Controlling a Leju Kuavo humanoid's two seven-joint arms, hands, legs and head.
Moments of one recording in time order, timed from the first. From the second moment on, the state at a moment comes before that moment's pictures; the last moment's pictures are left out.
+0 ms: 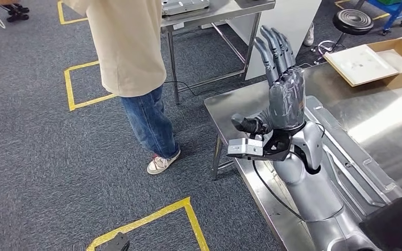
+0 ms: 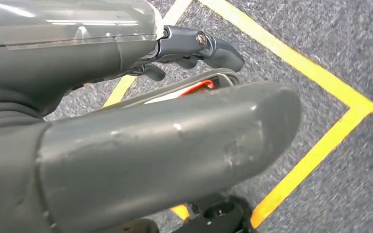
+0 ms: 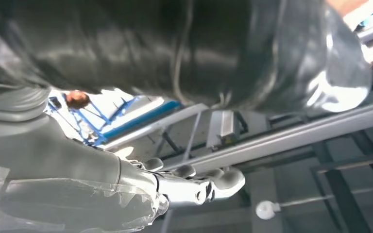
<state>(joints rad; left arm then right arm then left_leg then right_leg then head) -0.18 -0.10 0.72 -0.21 -1.13 0.03 -0.40 -0.61 -0.06 0.39 -1.63 0.75 -0.51 -0.34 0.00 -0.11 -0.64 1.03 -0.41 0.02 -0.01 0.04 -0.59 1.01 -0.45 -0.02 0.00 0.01</state>
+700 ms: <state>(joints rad) -0.20 -0.10 0.70 -0.21 -1.15 0.01 -0.38 -0.55 -0.07 0.39 -1.65 0.80 -0.52 -0.33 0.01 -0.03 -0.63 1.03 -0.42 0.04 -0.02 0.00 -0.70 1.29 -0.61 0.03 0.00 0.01</state>
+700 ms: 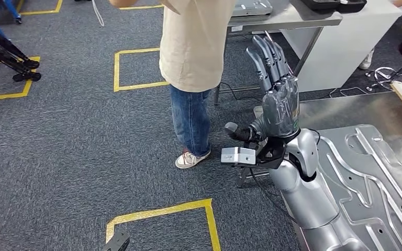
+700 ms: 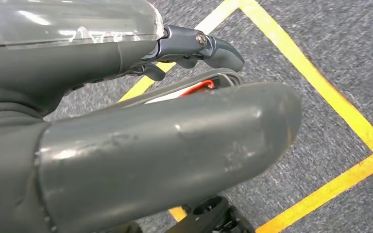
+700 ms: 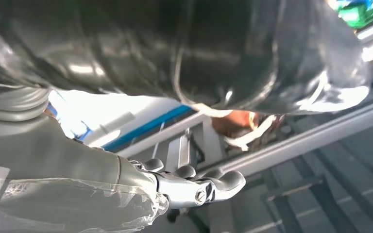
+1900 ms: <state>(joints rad) -0.20 -0.11 0.69 -0.21 -1.15 0.02 -0.37 -0.50 -0.08 0.39 -1.68 0.81 -0.55 -0.33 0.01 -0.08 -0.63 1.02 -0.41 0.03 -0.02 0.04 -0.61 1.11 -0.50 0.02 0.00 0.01</state>
